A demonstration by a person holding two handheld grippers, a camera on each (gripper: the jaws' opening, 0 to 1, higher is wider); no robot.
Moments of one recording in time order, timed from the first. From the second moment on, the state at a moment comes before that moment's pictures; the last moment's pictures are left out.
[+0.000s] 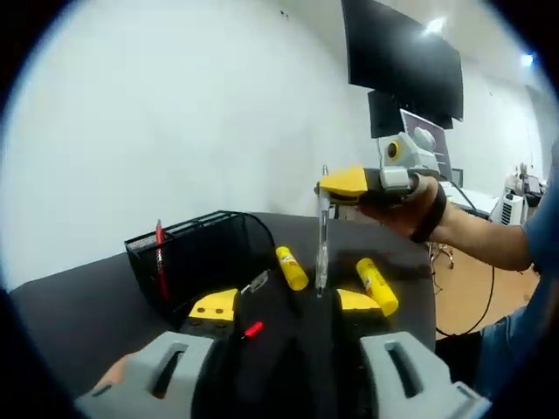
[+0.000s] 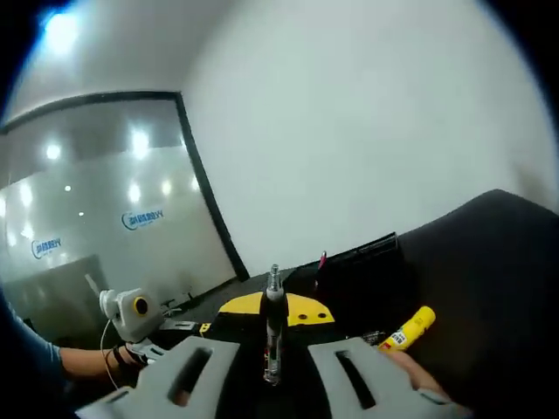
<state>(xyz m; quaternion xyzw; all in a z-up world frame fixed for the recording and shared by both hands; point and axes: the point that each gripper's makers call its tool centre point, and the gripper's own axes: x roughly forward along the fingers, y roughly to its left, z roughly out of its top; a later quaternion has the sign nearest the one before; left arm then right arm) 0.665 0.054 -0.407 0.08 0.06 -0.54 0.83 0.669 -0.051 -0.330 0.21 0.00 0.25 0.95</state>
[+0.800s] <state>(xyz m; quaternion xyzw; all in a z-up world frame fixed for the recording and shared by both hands) 0.674 0.106 -0.437 -0.01 0.04 -0.51 0.86 0.704 -0.061 -0.270 0.15 -0.02 0.25 0.96</state>
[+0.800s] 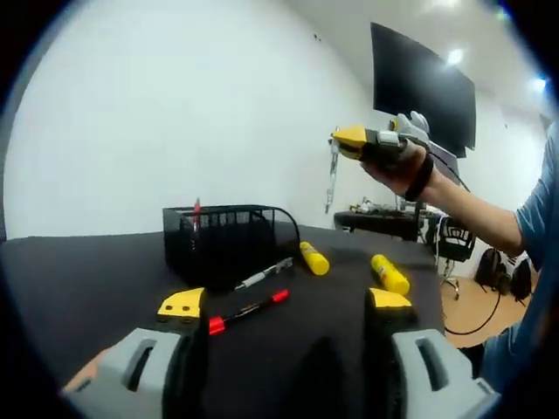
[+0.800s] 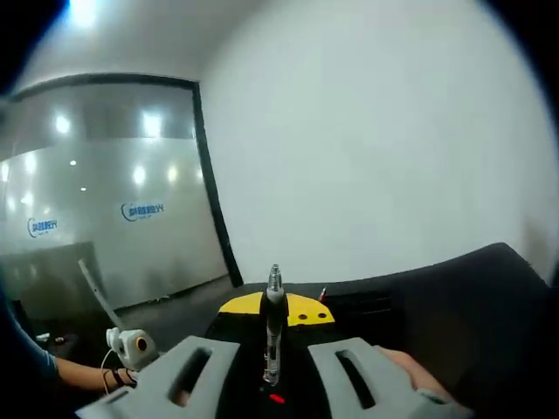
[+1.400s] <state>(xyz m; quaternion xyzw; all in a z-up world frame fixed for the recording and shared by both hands) 0.676 0.106 -0.437 -0.03 0.03 -0.52 0.85 0.761 -0.047 -0.231 0.11 -0.03 0.25 0.96</state>
